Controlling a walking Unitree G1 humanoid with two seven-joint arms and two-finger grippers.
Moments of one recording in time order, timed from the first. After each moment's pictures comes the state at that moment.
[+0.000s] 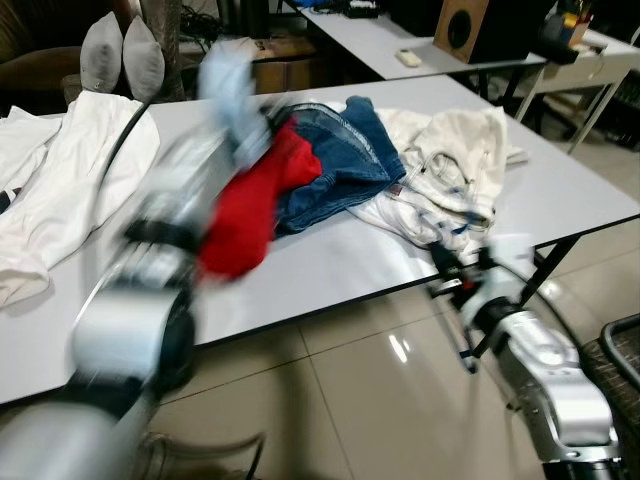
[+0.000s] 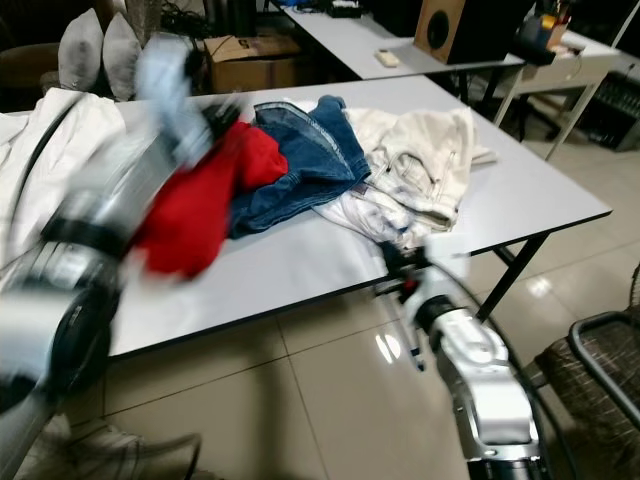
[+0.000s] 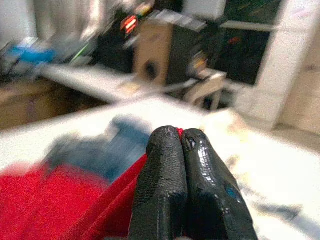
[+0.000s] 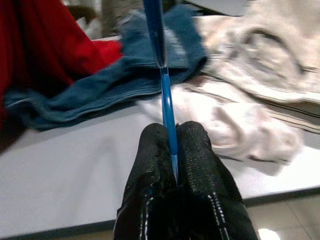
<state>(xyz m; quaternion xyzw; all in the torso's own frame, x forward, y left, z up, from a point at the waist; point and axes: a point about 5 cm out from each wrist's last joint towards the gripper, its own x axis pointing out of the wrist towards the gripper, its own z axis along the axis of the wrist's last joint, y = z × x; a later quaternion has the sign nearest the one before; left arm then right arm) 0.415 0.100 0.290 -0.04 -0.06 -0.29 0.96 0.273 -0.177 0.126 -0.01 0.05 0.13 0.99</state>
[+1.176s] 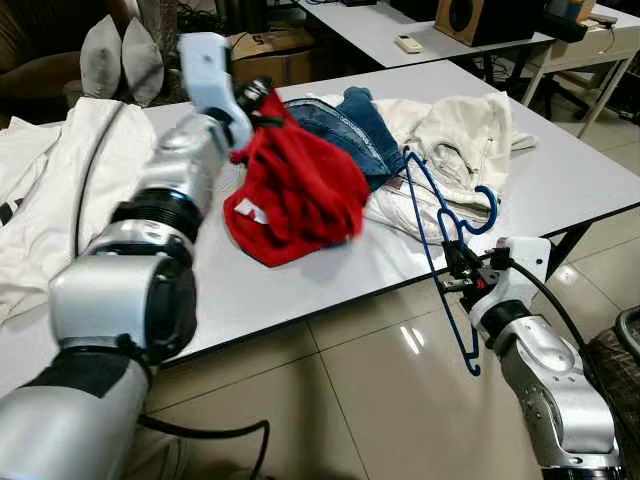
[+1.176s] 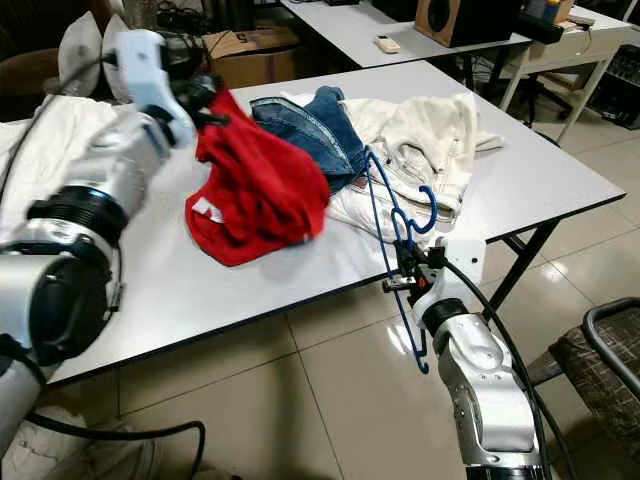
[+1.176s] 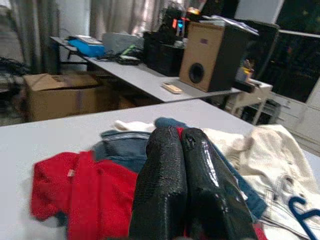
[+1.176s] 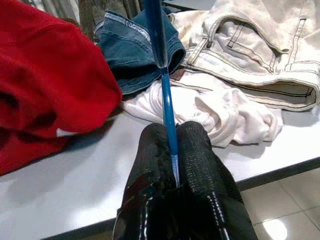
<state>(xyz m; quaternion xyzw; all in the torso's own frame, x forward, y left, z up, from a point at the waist) 0.425 0.153 0.264 -0.09 -0.04 -0.16 0.98 0.268 -0.180 0.123 0.01 0.05 0.09 0.99</state>
